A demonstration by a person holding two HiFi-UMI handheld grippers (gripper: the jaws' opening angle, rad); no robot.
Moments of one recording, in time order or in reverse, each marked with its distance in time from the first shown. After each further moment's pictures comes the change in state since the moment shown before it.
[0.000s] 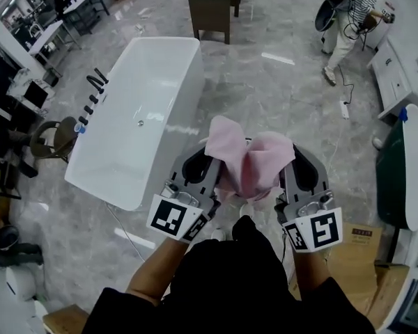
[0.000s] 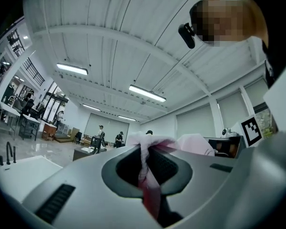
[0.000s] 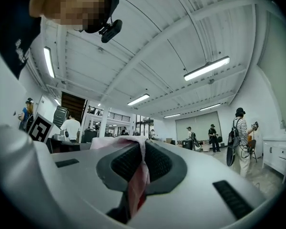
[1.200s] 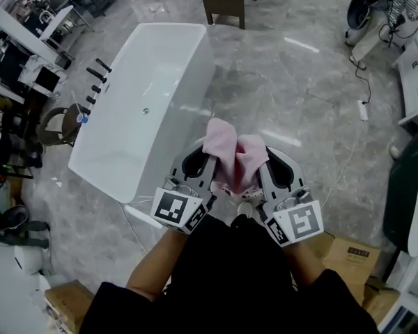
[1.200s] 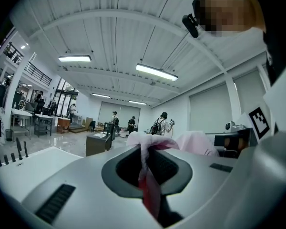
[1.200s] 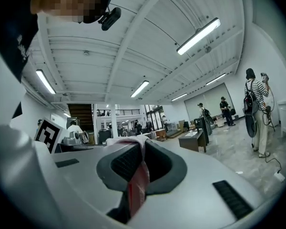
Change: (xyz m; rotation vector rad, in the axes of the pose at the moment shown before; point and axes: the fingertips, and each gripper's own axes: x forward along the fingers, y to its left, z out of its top) left arm 0.143 0.026 -0.119 0.052 0.215 0.156; right arm 0.074 -0.123 -0.105 0.202 0.140 0.172
